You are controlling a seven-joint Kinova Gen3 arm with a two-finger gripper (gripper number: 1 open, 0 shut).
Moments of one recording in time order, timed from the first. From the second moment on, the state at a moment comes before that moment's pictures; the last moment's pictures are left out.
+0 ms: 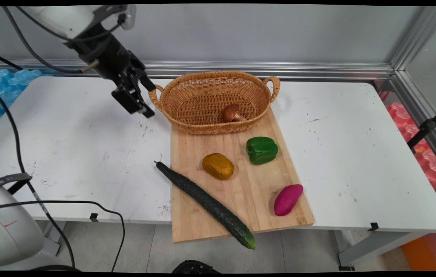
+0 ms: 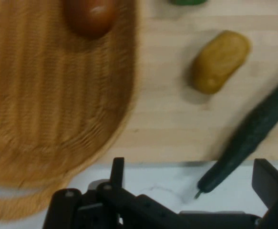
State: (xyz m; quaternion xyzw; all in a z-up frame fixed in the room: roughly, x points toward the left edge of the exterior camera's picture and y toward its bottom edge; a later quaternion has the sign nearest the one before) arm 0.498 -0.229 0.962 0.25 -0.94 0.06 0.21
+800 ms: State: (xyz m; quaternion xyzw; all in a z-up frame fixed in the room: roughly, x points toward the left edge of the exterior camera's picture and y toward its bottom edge) arm 0.411 -0.246 0.898 -0.01 -0.98 -0.02 0.22
